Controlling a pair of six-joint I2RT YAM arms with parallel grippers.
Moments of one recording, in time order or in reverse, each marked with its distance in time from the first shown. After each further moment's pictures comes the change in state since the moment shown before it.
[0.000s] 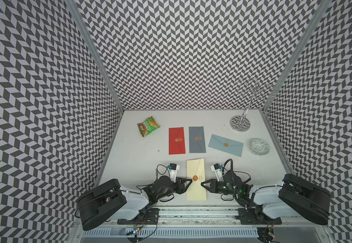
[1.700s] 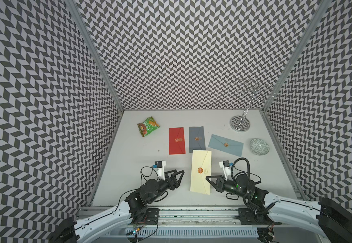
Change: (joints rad) left arm 0.010 -0.725 -0.005 -0.545 -0.252 0.035; right arm 0.000 -0.461 -0.056 -0.185 0.126 -0.148
